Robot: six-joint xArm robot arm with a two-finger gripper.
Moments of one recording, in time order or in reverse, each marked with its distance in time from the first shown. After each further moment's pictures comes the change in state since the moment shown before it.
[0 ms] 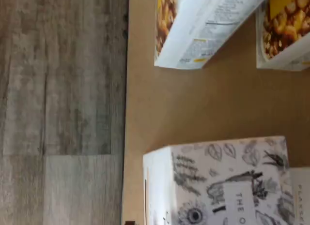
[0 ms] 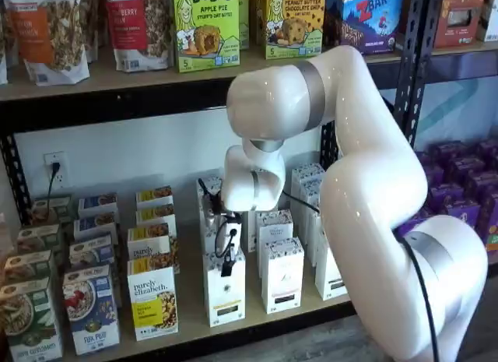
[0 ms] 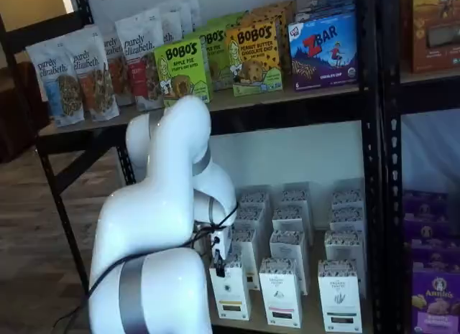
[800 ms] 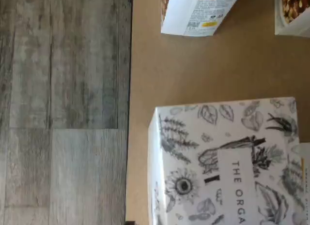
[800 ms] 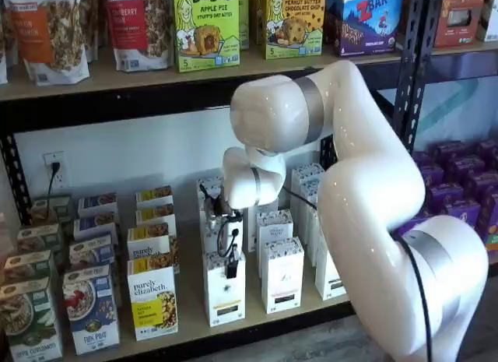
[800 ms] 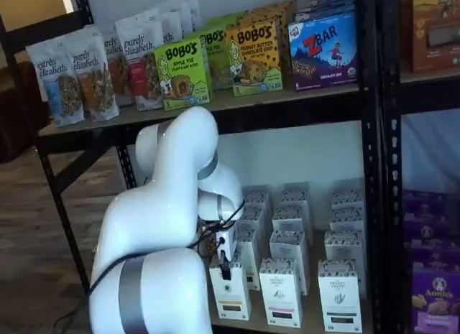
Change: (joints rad) arm -0.036 0.089 -0.147 -0.171 0.136 0.124
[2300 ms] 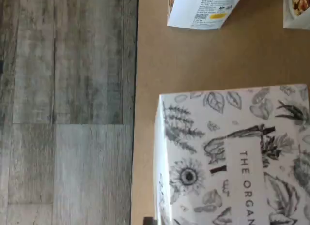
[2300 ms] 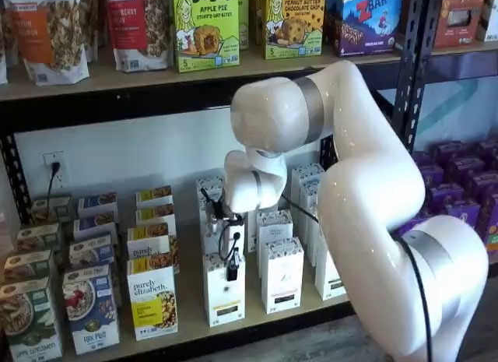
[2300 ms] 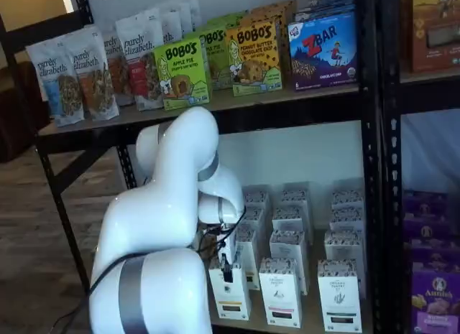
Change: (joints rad) arm -0.001 0.000 0.023 0.005 -0.023 -0.008
